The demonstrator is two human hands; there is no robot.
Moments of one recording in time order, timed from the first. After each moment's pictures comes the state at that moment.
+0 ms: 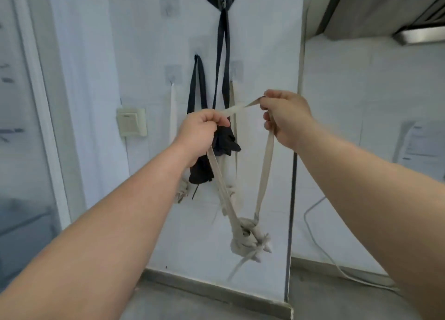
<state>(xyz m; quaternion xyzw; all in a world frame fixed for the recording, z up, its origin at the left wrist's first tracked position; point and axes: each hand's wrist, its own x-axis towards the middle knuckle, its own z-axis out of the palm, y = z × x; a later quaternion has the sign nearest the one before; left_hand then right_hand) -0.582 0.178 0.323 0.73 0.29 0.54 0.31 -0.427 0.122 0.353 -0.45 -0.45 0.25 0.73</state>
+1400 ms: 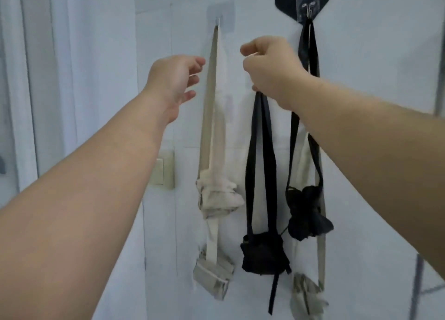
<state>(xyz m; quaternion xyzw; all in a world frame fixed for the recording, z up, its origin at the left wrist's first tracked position) -0.677 0.384 0.491 0.62 0.23 0.65 0.36 -0.529 0.314 0.503 -0.49 -0.65 -0.08 0.57</state>
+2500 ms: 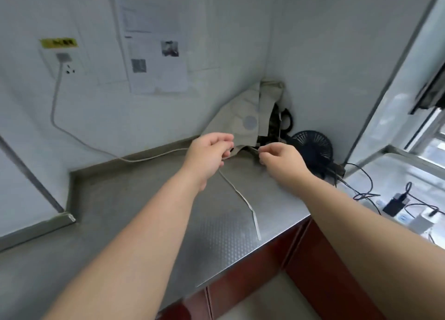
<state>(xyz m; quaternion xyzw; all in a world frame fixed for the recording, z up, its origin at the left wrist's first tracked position) -0.230 -0.178 0.105 0.71 0.17 0.17 0.66 -0.157 -0.319 0.086 -0.85 -0.16 0.05 0.50</state>
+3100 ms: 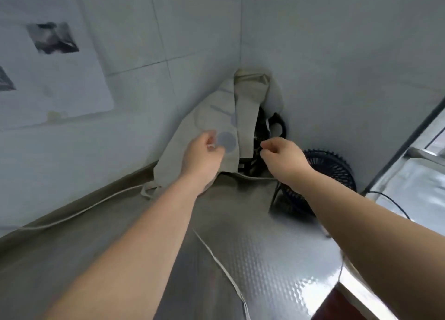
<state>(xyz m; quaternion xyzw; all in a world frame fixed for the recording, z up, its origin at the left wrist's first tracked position) 0.064 -0.128 0.035 0.84 0.18 0.15 0.50 0.103 -0.296 0.048 -0.89 -0.11 0.06 0.44</state>
